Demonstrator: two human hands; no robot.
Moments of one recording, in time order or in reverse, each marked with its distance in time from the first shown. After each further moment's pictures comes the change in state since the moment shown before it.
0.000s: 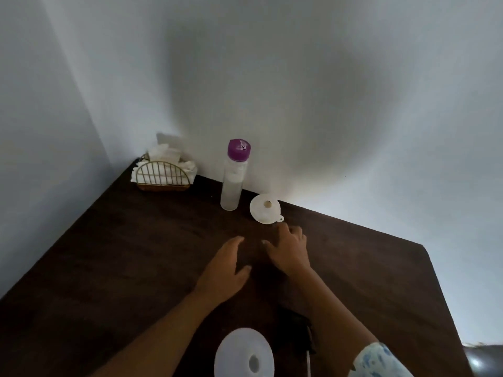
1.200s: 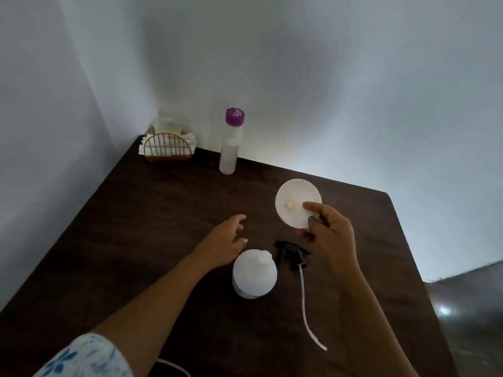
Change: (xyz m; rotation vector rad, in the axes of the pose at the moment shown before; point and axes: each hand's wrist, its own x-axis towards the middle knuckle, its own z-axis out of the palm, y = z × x) left_hand -0.084 0.013 -0.035 -0.032 -0.236 -0.002; right_hand -0.202 -0.024 -0.079 0.648 0.304 0.017
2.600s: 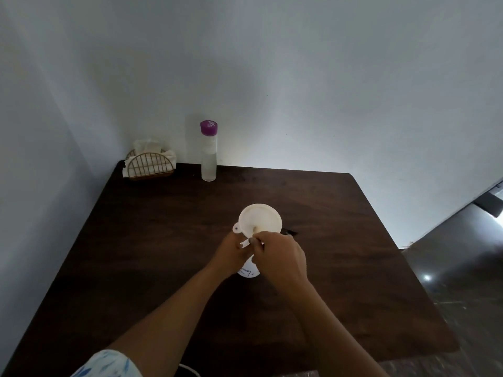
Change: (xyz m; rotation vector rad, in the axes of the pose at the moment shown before) left_hand -0.061 0.027 0.019 -0.260 0.000 0.197; right_hand -0.099 -0.011 0.065 -0.749 -0.005 -0.089
